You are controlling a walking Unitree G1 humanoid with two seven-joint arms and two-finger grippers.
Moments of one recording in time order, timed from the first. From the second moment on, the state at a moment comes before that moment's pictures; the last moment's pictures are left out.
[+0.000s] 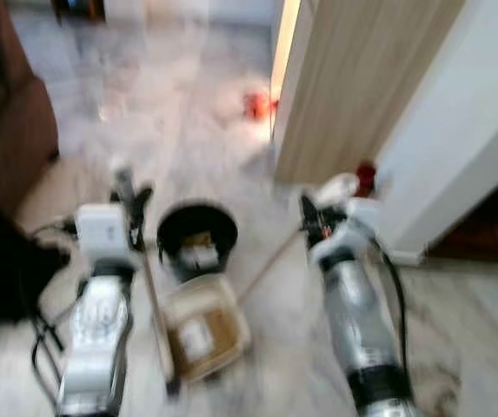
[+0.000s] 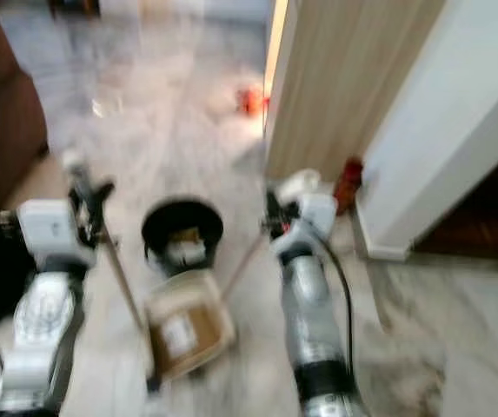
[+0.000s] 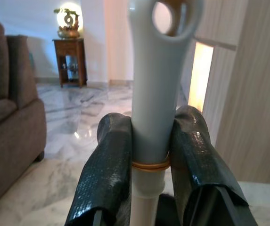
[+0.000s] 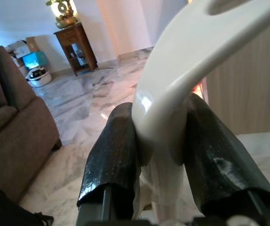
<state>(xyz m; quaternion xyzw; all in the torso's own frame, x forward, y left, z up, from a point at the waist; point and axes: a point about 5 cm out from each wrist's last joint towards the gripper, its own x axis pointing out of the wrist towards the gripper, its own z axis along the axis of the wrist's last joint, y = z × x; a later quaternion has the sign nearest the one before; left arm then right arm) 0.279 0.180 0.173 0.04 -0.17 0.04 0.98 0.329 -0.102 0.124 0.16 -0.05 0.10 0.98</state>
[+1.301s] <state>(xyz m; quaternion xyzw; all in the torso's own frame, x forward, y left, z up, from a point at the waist) 0.240 0.173 0.200 0.14 -0.19 0.01 0.97 0.329 -0.110 0.116 0.17 -0.04 0.08 0.98</state>
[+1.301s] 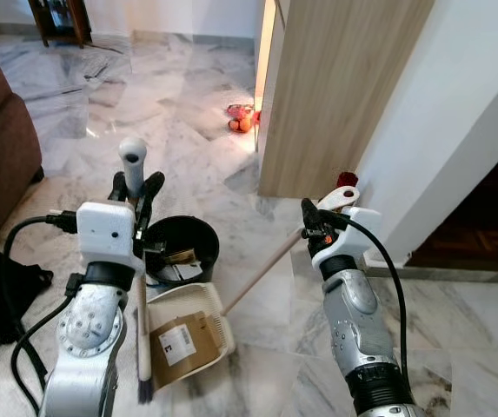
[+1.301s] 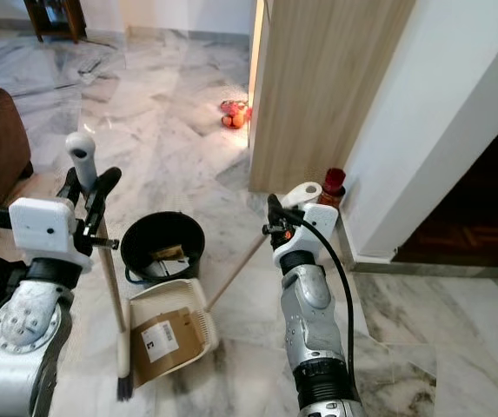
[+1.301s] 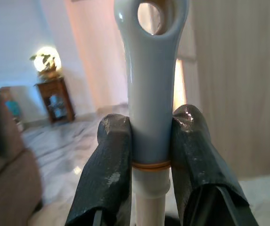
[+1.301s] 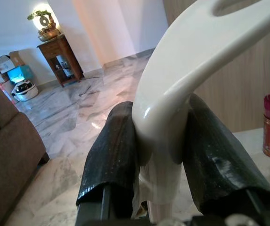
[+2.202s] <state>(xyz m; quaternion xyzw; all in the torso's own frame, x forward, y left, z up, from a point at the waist) 0.221 0.234 0.131 0.18 -0.05 0.20 0.96 0.333 -0.116 0.126 0.18 -0.05 0.06 0.98</state>
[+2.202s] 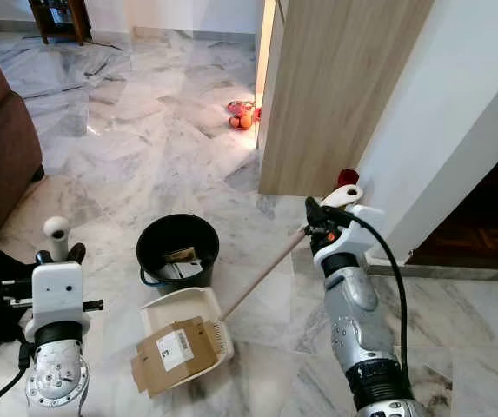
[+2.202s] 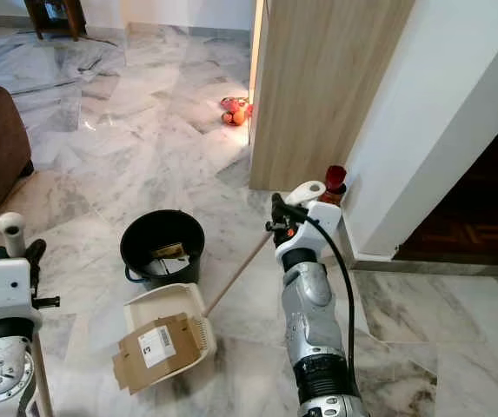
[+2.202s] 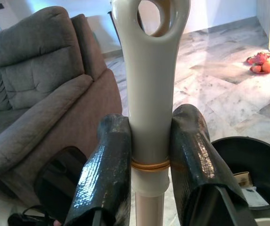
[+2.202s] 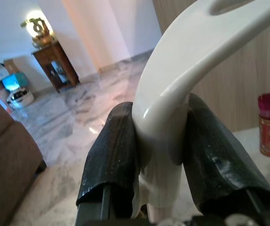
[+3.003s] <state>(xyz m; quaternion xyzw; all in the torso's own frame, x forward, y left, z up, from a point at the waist) 0.221 0.236 0.122 0.18 -0.06 0.20 0.96 0.325 -0.132 0.137 0.17 -0.08 0.05 0.98</state>
